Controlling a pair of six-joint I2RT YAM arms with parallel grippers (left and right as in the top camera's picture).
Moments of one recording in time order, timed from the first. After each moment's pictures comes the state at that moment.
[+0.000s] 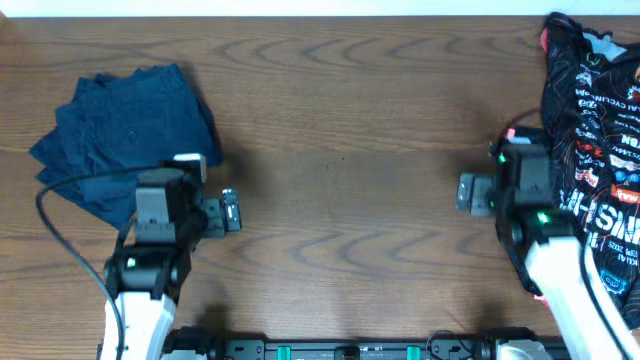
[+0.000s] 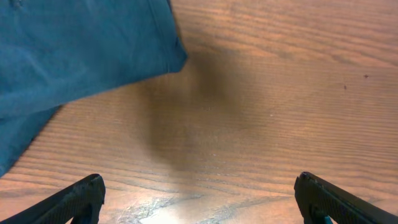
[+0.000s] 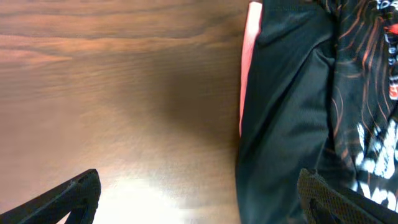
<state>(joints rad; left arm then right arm) -0.03 0.92 0.72 -0.69 0.04 -0.12 0.06 1.20 0.74 -0.51 0.19 0.12</state>
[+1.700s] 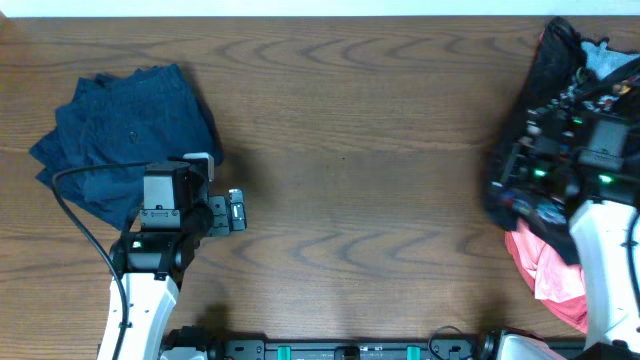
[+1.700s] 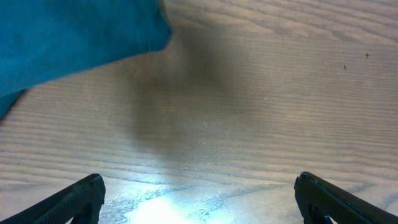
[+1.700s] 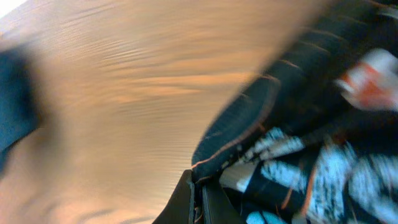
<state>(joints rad) -0.03 1.00 0.72 -0.70 0.09 -0.12 -0.17 1.33 0.98 -0.64 -0.55 0.12</state>
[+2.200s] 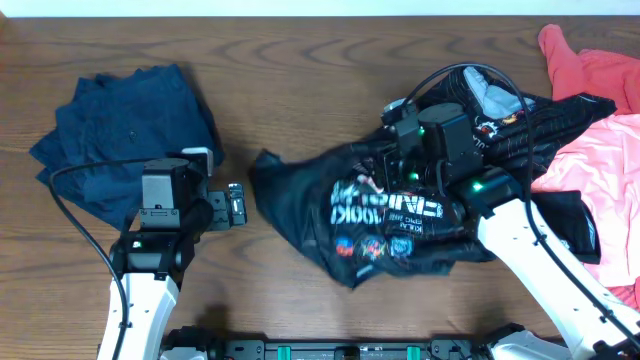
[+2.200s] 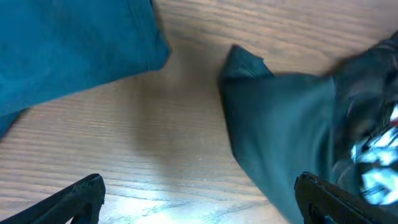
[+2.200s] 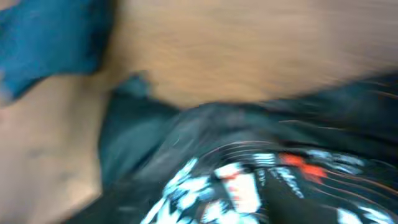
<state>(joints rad) -0.03 1.00 0.72 -0.64 0.10 -0.15 0.42 1.37 0.98 -0.37 -0.19 0.22</state>
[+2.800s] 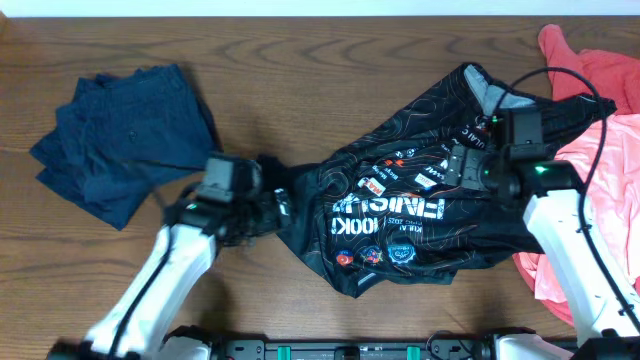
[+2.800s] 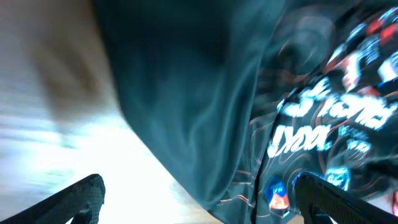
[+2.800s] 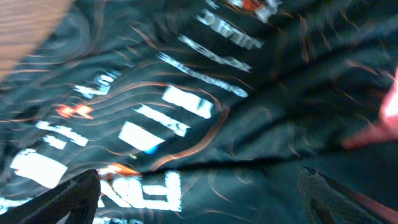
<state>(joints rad) -0.27 1.31 0.72 -0.62 0.33 -0.55 0.06 1.37 0.98 -0.72 0.06 0.27</state>
